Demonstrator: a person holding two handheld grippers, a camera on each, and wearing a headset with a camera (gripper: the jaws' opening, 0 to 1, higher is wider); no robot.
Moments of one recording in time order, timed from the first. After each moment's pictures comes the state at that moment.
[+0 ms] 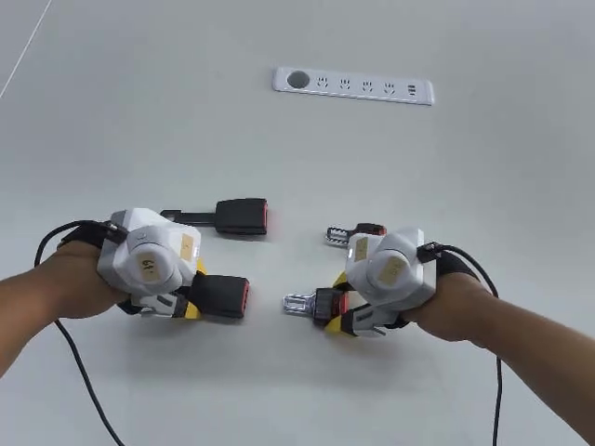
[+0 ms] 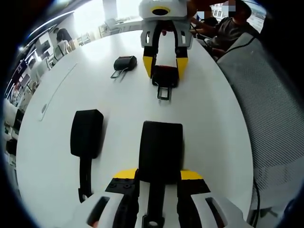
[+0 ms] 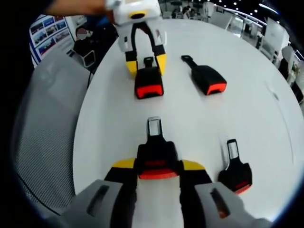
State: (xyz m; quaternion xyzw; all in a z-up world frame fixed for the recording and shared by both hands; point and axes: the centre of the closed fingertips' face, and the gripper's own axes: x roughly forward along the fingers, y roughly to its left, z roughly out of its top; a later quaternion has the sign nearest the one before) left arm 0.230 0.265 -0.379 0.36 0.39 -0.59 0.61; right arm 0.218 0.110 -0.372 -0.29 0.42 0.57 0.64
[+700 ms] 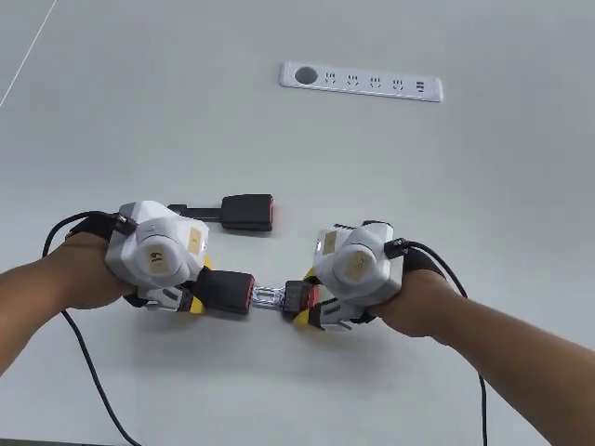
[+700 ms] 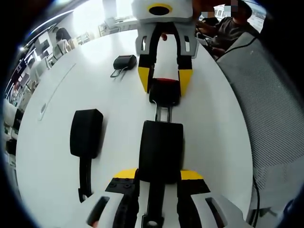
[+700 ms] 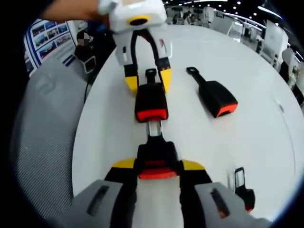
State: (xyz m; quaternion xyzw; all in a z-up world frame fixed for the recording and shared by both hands) left arm 0.229 0.265 -0.378 0.36 0.39 -0.59 0.61; right arm 0.219 0.157 -0.371 -0.27 0.40 0.58 0.65
